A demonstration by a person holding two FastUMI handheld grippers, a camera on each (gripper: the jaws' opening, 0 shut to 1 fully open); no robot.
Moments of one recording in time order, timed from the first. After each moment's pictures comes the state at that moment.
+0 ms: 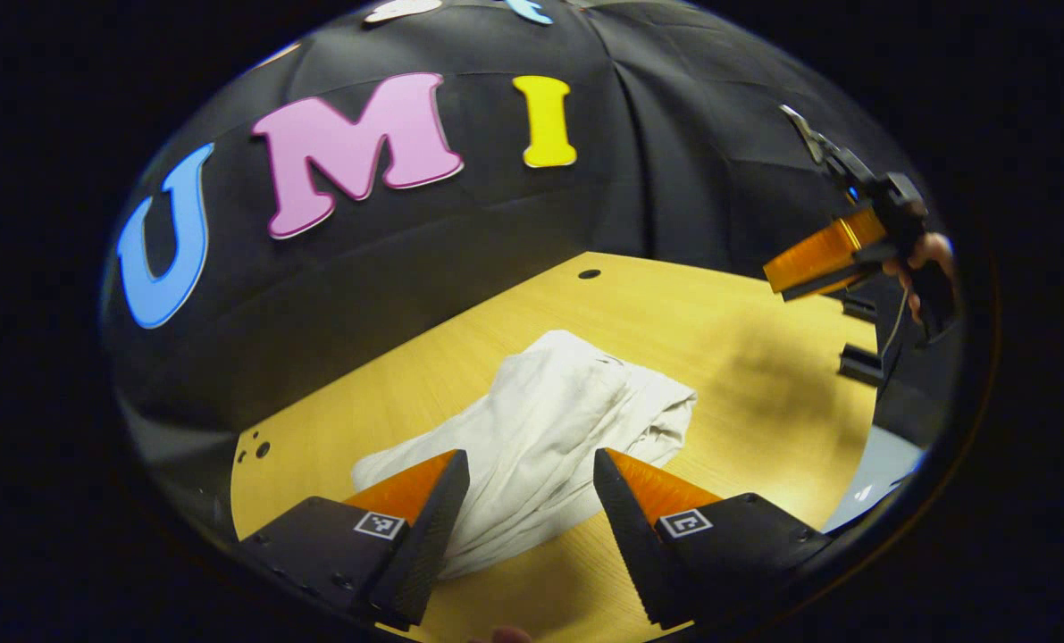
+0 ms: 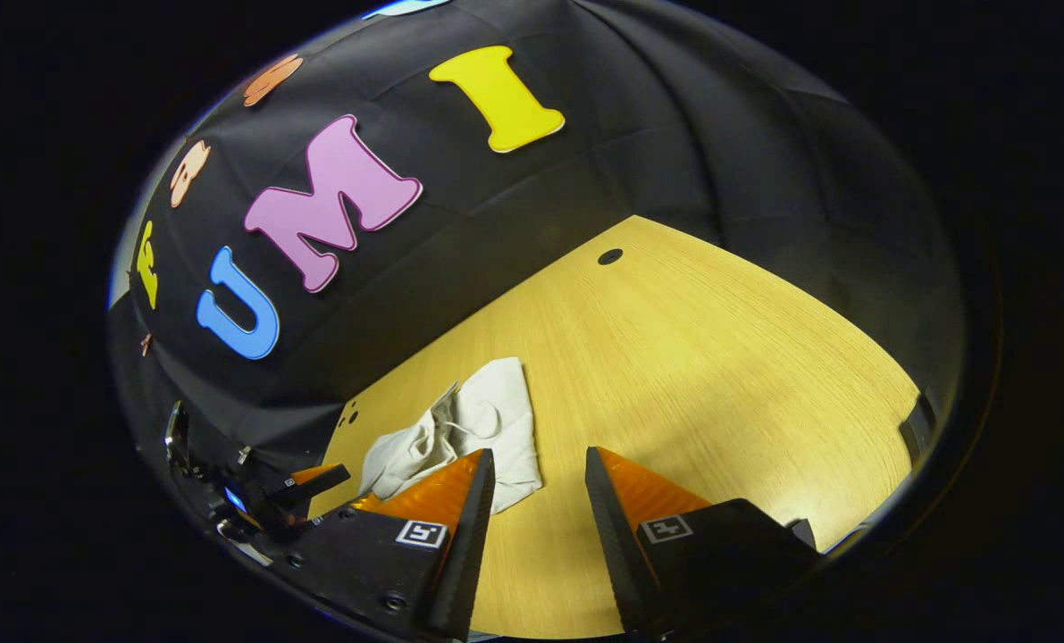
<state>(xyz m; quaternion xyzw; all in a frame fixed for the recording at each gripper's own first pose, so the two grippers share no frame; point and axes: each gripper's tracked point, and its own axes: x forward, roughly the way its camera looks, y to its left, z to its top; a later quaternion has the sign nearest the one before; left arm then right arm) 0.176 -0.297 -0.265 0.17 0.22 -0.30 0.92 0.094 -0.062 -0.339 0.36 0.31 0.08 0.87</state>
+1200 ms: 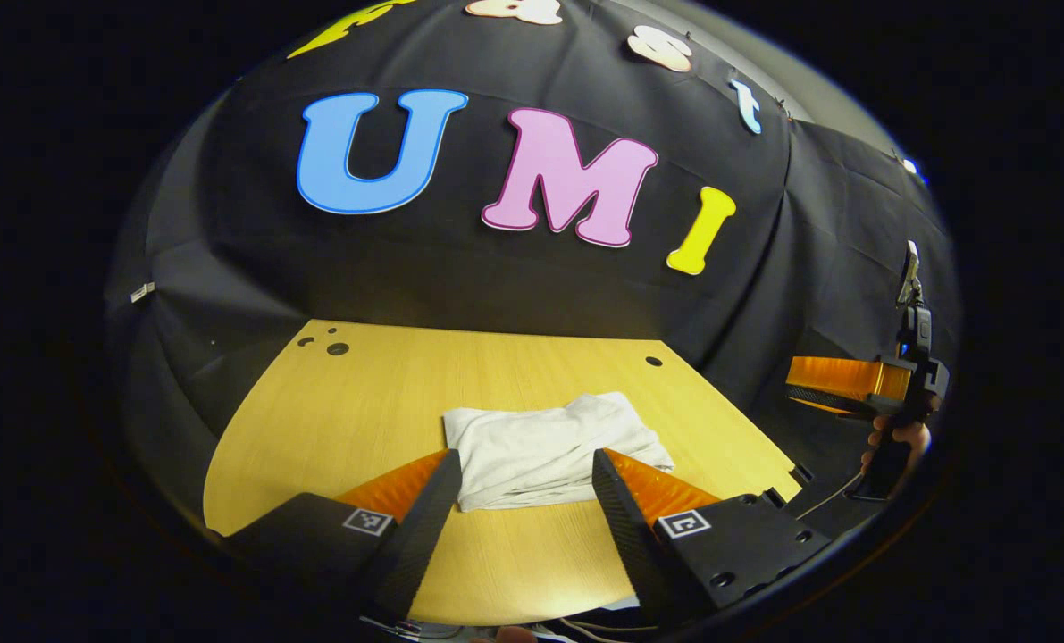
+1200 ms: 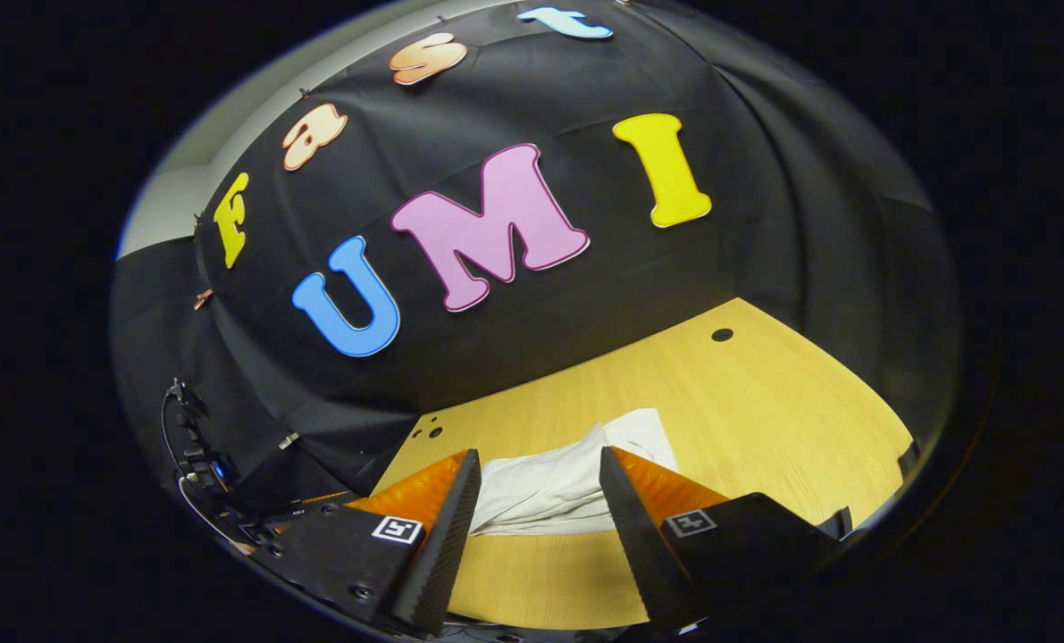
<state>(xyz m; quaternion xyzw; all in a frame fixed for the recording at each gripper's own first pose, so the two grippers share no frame) 0.117 -0.149 -0.144 -0.07 0.24 -0.19 0.95 0.067 0.059 -0.150 0.30 0.22 0.16 0.92</state>
